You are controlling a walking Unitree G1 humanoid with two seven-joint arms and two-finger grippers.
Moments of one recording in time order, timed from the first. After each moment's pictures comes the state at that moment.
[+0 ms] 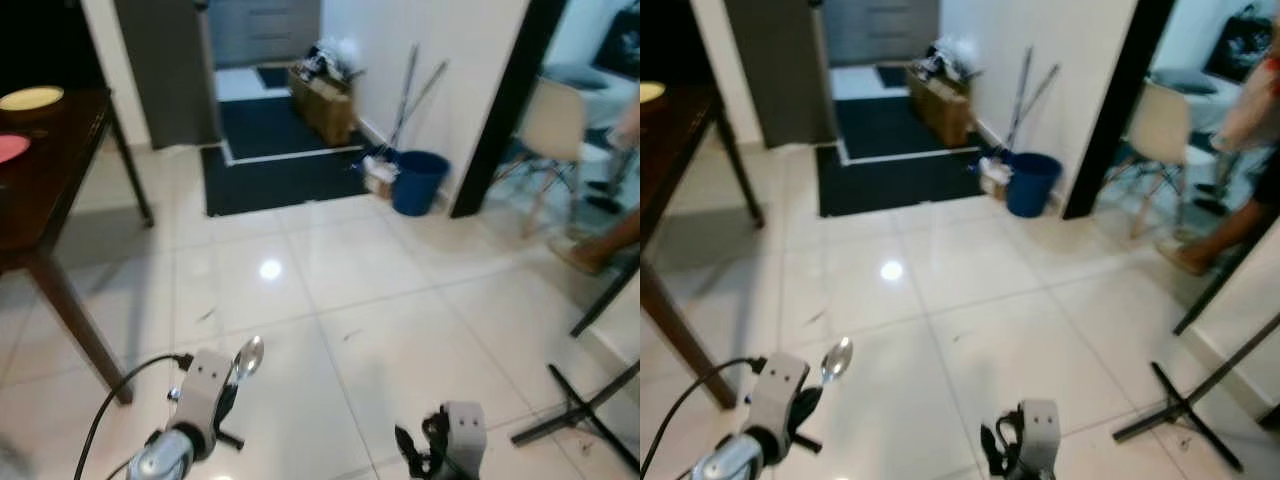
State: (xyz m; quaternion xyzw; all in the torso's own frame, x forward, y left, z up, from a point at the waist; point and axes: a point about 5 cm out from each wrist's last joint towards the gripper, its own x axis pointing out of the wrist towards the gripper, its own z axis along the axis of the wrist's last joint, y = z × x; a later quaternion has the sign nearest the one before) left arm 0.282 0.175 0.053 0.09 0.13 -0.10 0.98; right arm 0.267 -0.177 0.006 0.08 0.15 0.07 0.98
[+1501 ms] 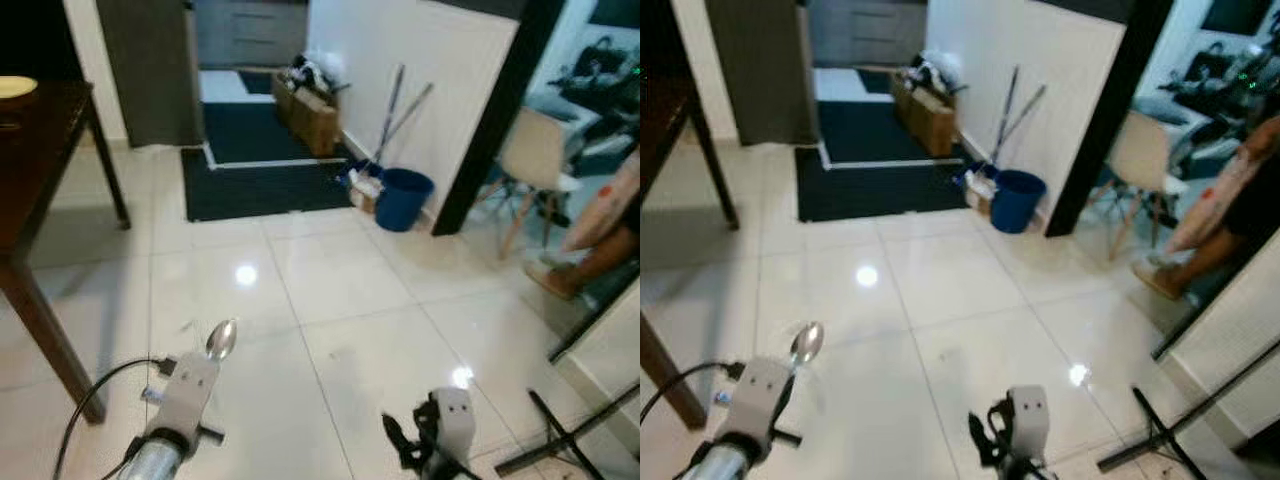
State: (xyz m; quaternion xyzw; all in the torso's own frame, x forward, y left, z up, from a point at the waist) left arm 0.267 0.194 0.056 0.16 0.08 -0.03 0.98; right arm 0.265 -0.150 0.001 0.10 0.15 0.13 0.97
